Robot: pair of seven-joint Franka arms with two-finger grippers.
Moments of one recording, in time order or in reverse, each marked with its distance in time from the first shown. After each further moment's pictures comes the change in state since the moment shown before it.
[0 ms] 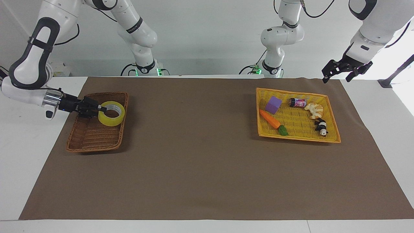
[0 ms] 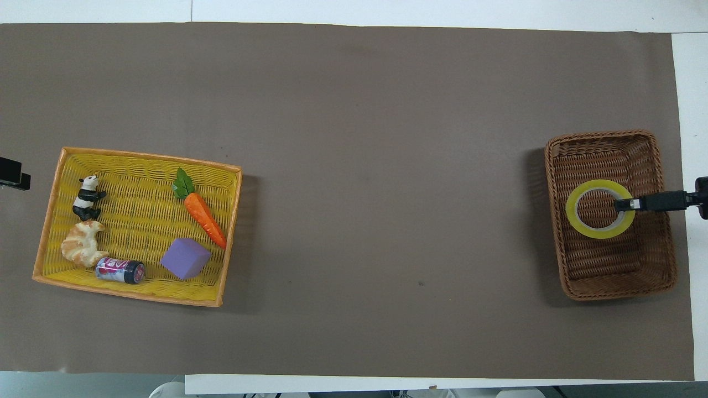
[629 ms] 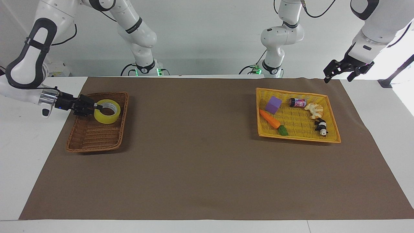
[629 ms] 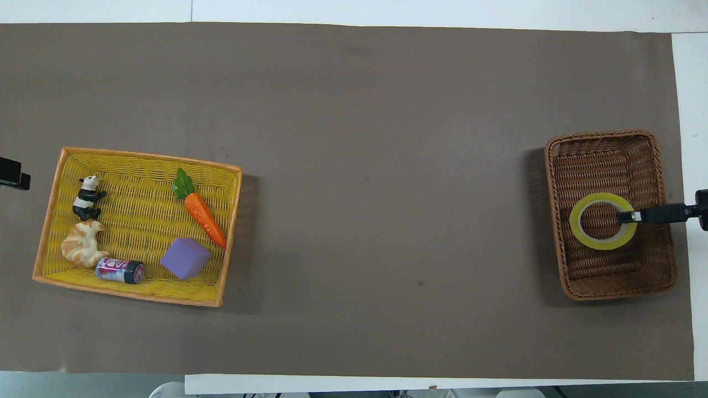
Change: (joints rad) left arm 0.000 0.000 0.000 0.000 0.000 0.000 0.000; right arm -0.025 0.014 0.000 -0.033 -0.070 0.026 -0.053
